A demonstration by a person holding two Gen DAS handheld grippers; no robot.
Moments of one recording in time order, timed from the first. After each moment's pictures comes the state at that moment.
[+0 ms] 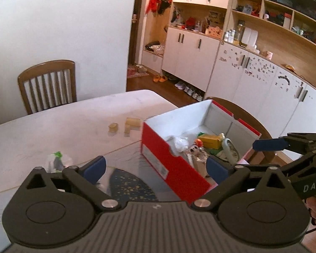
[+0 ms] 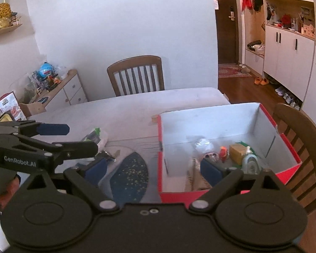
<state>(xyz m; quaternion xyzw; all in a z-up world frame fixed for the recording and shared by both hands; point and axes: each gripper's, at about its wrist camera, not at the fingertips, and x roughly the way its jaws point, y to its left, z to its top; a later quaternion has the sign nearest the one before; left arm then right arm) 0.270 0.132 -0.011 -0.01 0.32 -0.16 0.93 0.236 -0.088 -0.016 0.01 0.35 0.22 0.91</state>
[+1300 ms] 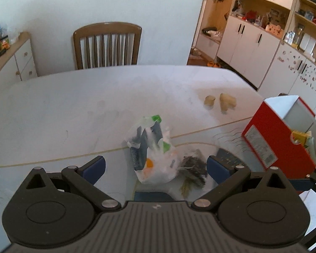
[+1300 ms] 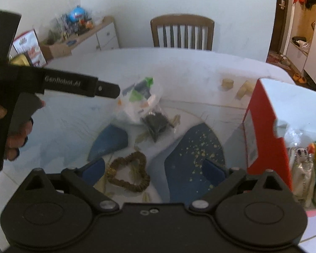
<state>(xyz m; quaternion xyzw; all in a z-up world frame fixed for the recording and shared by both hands) 0.332 0.286 -0.105 -0.06 0.40 -0.04 0.92 0.264 0.068 -0.109 -0.08 0.43 0.29 0.85</state>
